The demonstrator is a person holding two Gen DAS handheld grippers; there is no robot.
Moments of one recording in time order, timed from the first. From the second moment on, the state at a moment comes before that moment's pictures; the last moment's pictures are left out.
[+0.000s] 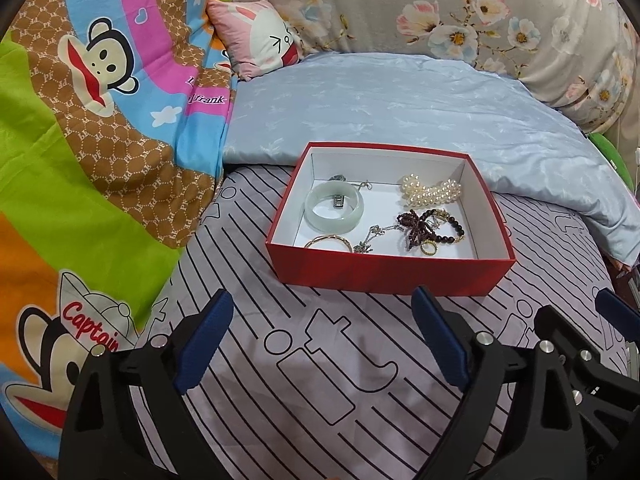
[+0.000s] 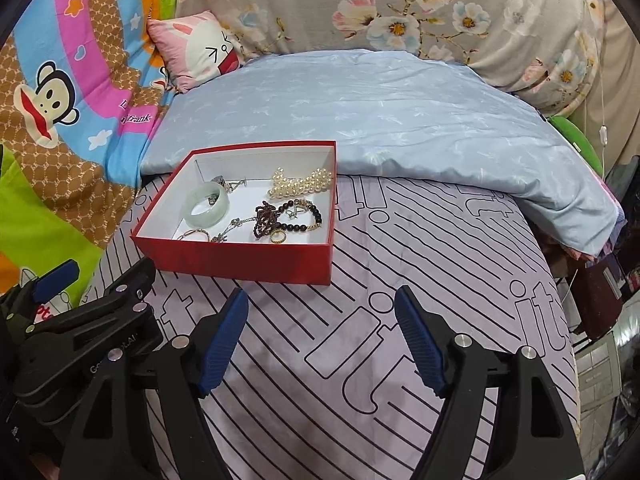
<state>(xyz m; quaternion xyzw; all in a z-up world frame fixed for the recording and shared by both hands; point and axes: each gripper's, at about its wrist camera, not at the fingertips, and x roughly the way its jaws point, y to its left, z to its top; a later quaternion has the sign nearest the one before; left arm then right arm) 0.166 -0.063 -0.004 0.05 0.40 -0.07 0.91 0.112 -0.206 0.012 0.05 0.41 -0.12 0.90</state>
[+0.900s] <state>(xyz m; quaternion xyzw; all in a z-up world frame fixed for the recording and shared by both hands) 0.163 -0.064 -0.002 0.05 0.40 -0.06 0.91 0.108 -0.209 0.011 0.06 0.41 -0.12 0.90</state>
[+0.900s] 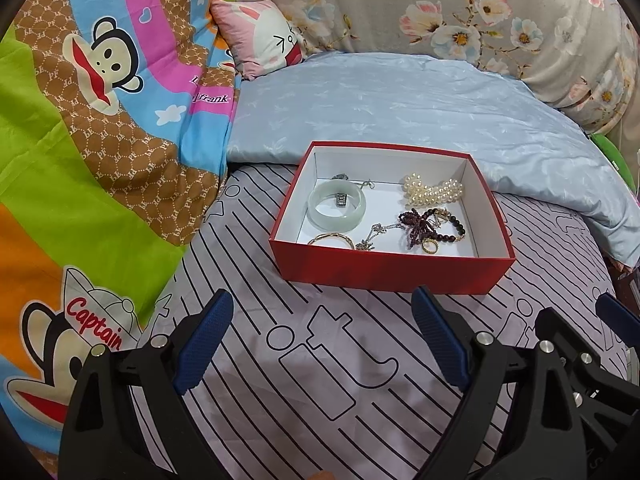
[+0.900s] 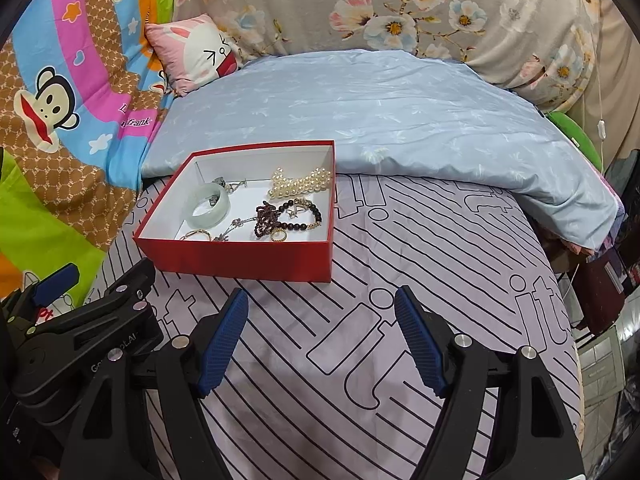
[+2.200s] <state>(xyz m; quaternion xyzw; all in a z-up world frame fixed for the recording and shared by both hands) 0.161 -0.065 -0.005 0.05 0.40 -0.05 0.91 0.105 -0.210 0.009 0.06 0.41 -0.12 0.90</state>
